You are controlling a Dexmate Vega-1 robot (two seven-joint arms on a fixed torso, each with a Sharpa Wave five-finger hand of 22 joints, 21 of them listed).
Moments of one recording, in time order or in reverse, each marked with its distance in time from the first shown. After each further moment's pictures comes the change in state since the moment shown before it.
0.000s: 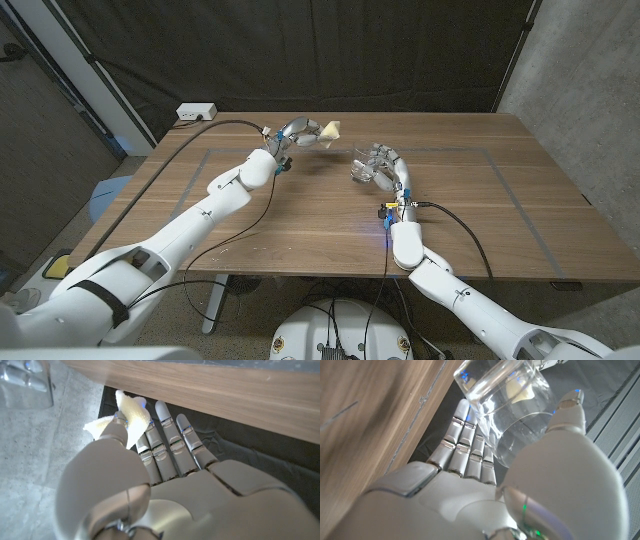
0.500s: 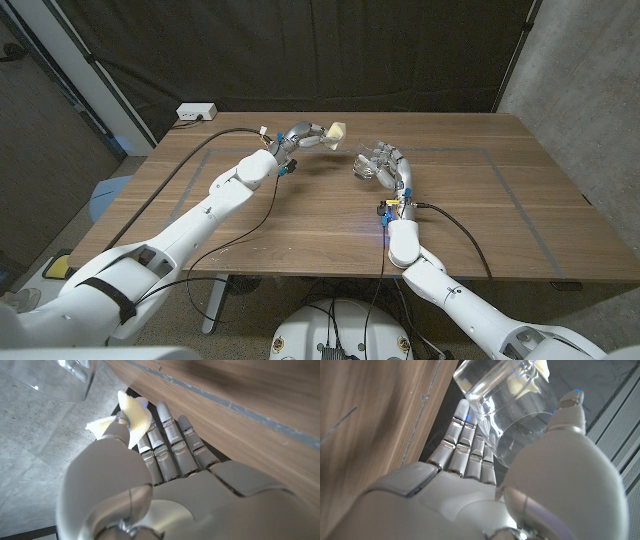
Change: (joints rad) left arm -0.035 -0.033 0.004 0.075 -0.287 -0.006 -0.224; left_hand 0.017 -0.002 0.001 -0.002 -0.003 0.002 0.002 -0.001 0.000 0.009 0.017 0.000 0.013 0.000 0.000 0.019 0.026 -0.014 0.015 0.006 0.005; right arm 0.014 0.065 0.028 0.066 0.050 0.053 0.000; right_hand 0.000 0.000 0.000 0.000 -0.007 0.002 -0.002 -0.002 0.005 0.000 0.000 0.003 -0.002 0.001 0.001 -0.002 0.009 -0.009 -0.002 0.010 0.000
